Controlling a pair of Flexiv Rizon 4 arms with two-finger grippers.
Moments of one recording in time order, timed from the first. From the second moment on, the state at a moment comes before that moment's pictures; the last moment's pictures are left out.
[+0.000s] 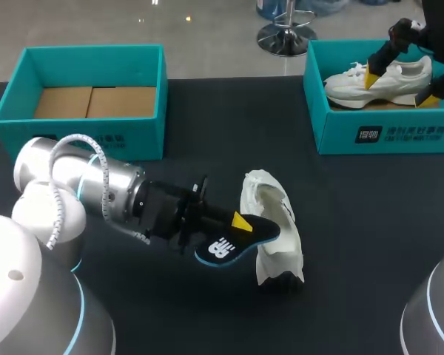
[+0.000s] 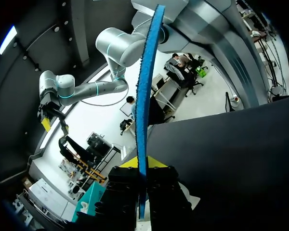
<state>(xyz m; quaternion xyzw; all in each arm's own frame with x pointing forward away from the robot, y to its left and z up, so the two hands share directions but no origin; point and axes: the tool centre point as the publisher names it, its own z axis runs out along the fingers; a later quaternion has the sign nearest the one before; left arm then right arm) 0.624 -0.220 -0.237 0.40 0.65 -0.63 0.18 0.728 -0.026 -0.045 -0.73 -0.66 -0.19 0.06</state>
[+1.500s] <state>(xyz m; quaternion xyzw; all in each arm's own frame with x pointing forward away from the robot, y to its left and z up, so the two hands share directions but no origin) 0.645 -0.262 -0.290 0.43 0.67 -0.59 0.18 0.728 -0.026 -0.046 -0.73 -0.66 -0.19 0.06</state>
